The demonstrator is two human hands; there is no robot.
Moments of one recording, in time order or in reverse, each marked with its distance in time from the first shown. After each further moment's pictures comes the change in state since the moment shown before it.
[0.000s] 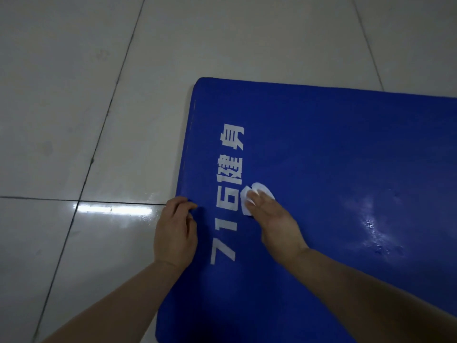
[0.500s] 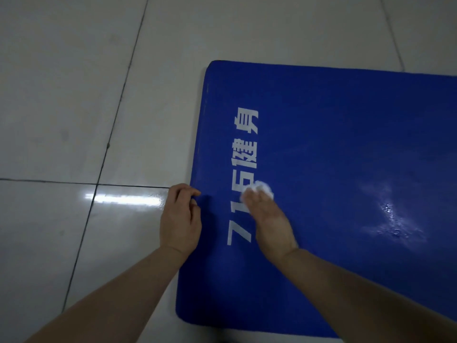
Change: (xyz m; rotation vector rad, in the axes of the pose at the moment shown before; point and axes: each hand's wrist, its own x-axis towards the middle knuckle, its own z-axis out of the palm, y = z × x) left_hand -0.007 -0.008 -0.019 -0.039 0.038 -0.068; right_hand -0.019 -0.040 0.049 -0.142 0.013 -0.158
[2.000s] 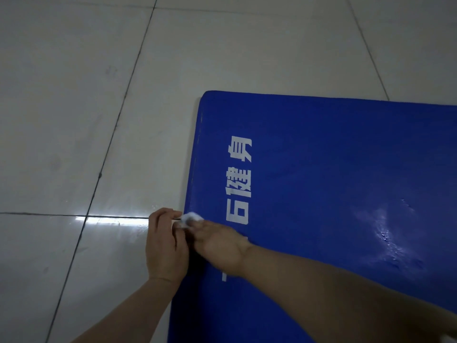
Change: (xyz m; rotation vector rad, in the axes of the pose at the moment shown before) left_hand 0.016 0.001 0.001 -0.041 0.168 -0.041; right_hand 0.089 -0.028 -0.022 0.105 -0.356 -0.450
